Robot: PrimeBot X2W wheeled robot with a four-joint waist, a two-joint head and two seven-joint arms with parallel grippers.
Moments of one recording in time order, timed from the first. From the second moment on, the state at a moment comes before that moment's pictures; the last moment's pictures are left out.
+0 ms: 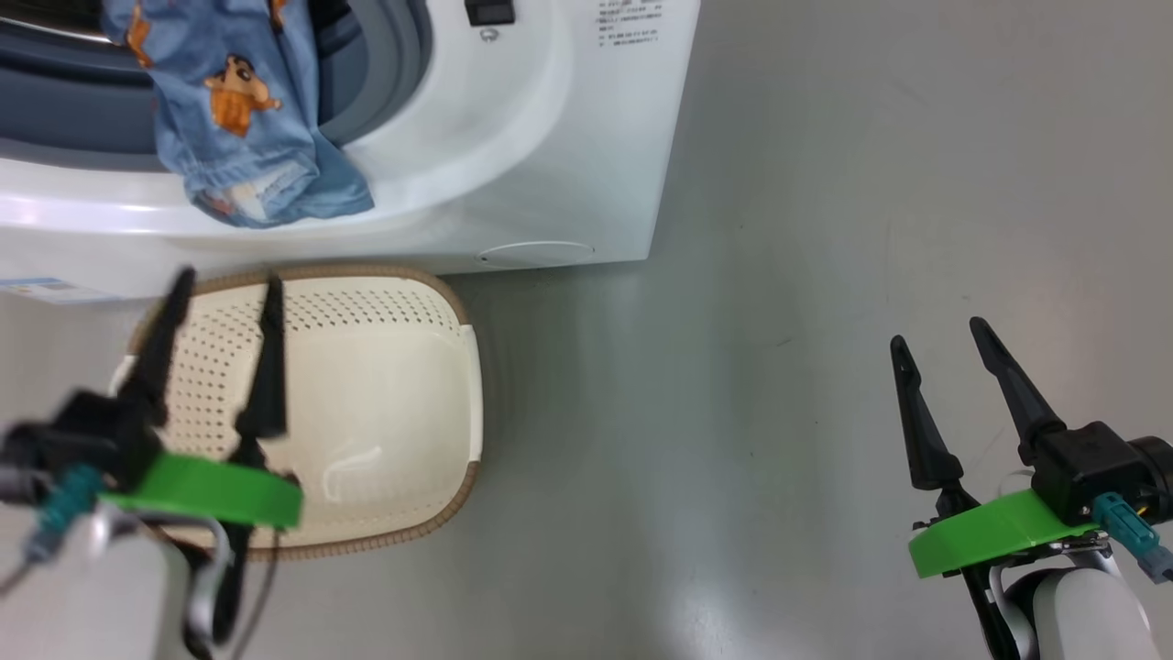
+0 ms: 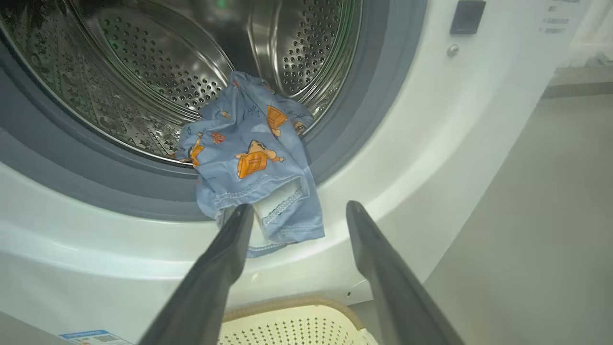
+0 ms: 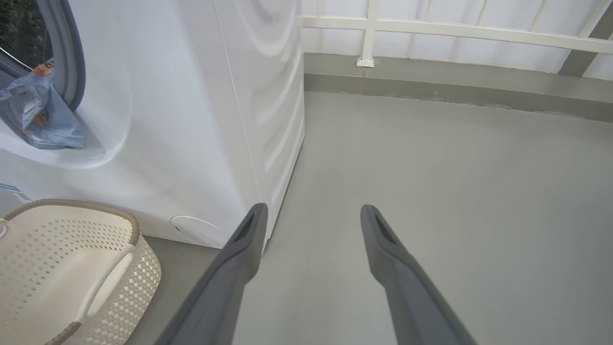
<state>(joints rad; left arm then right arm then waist) -0.36 0.23 -0.15 0.16 -0.29 -0.01 -0.26 -0.16 -0.05 -0.07 0.01 0.00 0.13 -0.18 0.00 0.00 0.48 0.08</state>
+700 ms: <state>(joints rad) -0.22 0.08 -0.07 0.09 -0.17 -0.01 -0.26 -0.14 -0.05 -0.05 0.00 0.00 0.13 -0.18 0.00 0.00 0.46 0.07</state>
